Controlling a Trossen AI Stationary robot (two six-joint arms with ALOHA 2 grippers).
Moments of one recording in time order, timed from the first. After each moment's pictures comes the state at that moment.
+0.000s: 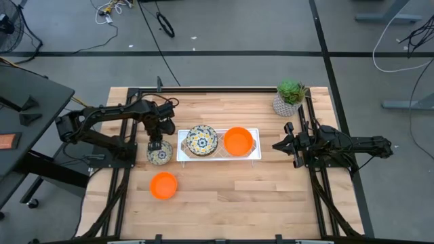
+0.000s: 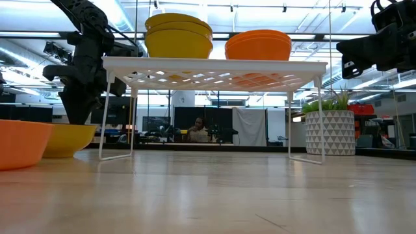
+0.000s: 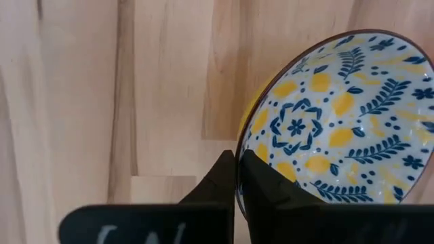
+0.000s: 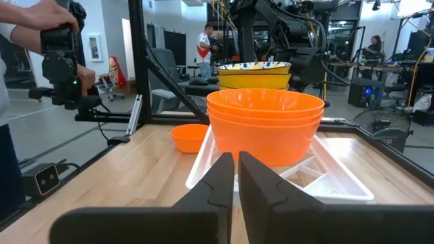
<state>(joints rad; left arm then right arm) 0.50 1.33 0.75 -0.98 0.17 0.40 0.00 0.00 0.02 0.04 -0.15 -0.01</state>
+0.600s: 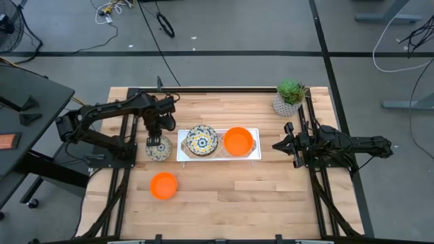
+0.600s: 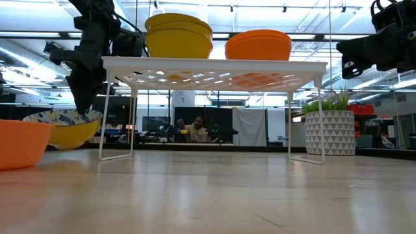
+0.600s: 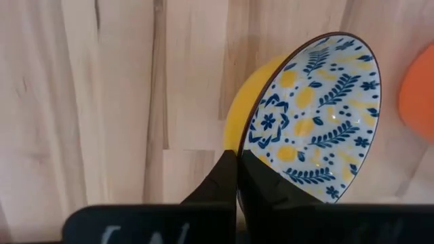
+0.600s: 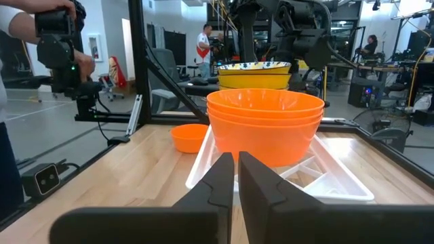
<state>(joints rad) 0.50 1.33 0.91 -1.17 0.10 0.43 0.00 0.00 0.02 0.04 -0.15 -0.01</state>
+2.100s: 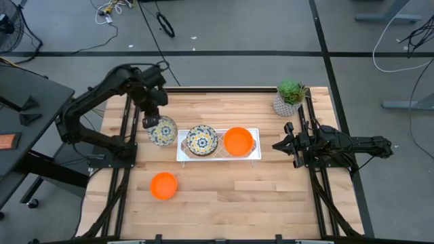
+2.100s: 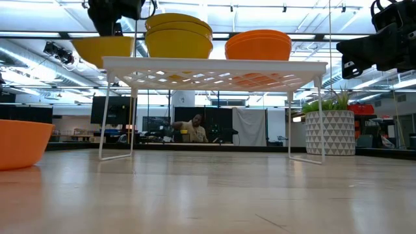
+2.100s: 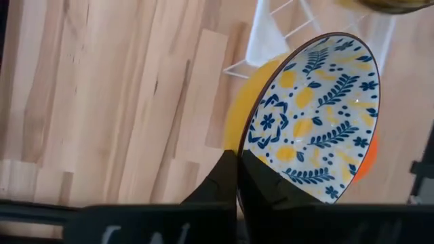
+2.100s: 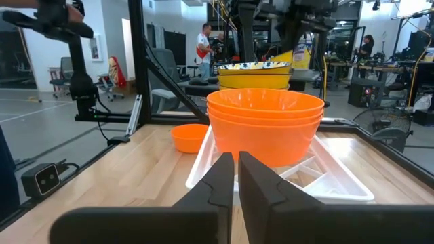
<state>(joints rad) 0.57 1.33 1.52 -1.56 0.21 0.32 0.00 0.00 0.02 0.04 -0.15 -0.01</state>
